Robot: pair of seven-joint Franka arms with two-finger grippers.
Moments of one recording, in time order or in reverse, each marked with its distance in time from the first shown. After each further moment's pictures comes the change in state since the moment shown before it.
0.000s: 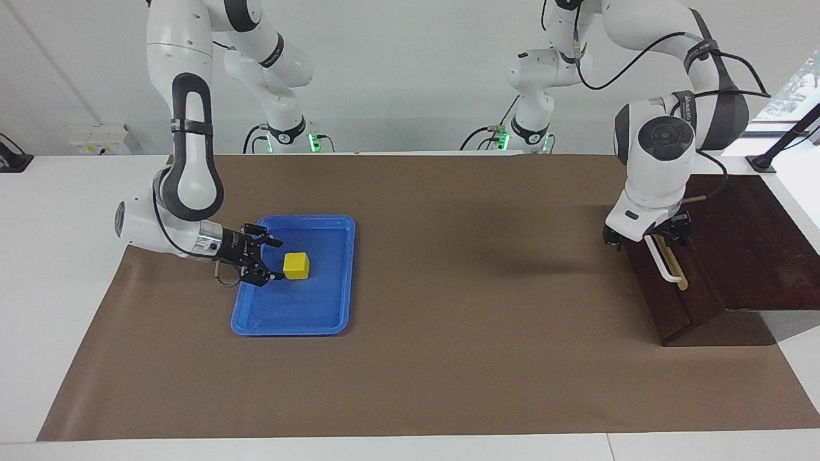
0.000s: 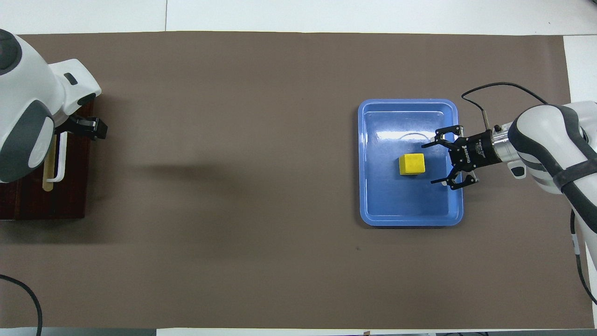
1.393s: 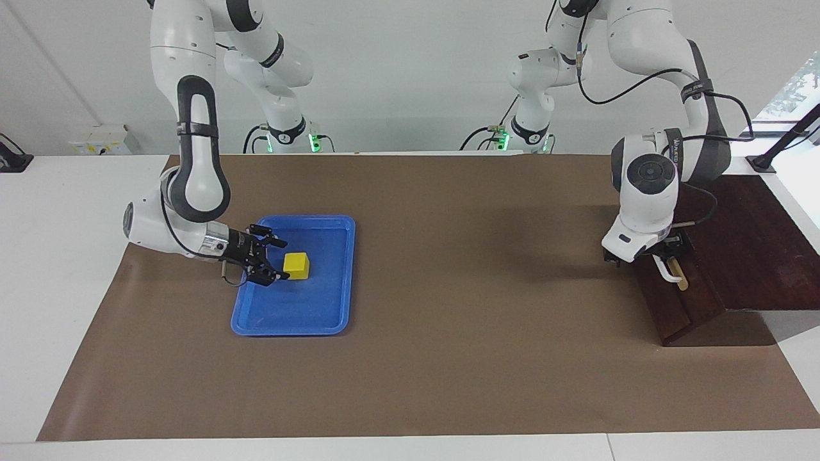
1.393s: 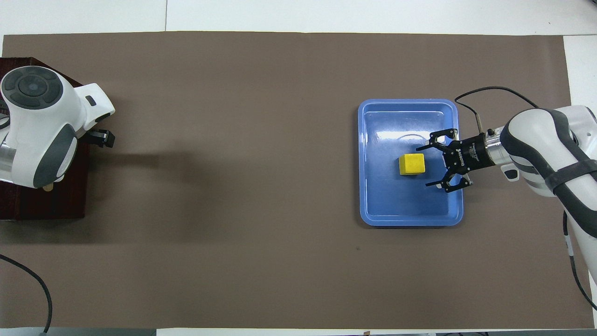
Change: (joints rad) left arm 0.046 0.033 -0.002 -0.128 0.083 0.152 -0.033; right arm 0.014 0.000 0.002 -0.023 0.020 0.028 -0.026
